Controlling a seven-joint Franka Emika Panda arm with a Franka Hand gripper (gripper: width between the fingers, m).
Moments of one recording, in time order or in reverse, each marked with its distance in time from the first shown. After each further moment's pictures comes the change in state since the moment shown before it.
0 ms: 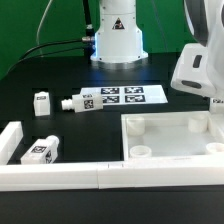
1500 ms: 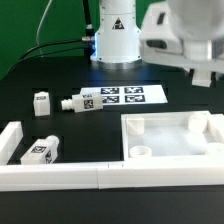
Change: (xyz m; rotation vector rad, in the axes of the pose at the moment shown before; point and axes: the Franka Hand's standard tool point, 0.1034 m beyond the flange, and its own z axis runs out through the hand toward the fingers) arm -0.016 0.052 -0.084 0.057 0.128 -0.070
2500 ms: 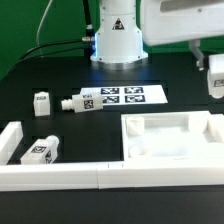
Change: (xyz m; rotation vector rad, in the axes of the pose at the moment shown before) arm 0.028 -0.034 -0.082 0.115 0.775 -0.262
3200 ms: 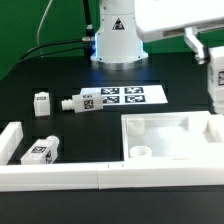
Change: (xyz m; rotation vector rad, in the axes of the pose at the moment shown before) arm 0.043 0.000 -0.018 0.052 0.546 -0.125
